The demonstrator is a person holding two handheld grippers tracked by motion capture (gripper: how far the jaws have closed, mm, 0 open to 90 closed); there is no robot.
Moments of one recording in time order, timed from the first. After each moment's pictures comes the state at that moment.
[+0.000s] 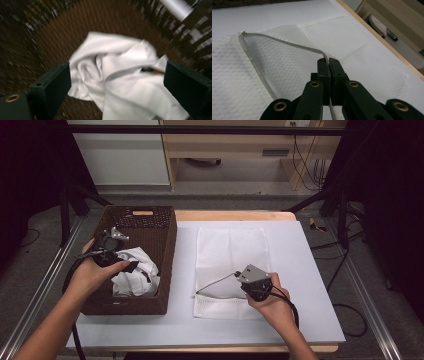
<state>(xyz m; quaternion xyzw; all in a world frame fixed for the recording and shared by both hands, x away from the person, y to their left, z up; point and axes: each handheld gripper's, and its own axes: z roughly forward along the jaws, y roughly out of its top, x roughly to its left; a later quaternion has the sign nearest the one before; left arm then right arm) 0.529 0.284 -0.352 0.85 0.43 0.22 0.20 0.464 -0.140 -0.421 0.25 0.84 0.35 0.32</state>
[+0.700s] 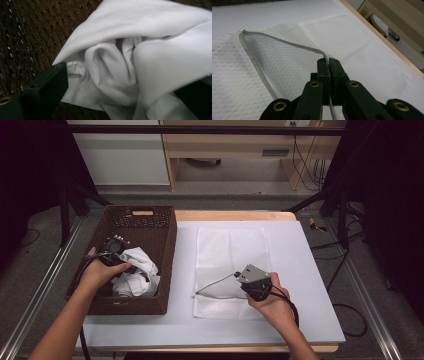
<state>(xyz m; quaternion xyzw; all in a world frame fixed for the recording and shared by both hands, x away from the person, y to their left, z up) 0.577 0.309 -0.423 0.84 0.50 0.17 0.14 0.465 -0.140 -0.423 0.24 0.85 0.35 0.31</state>
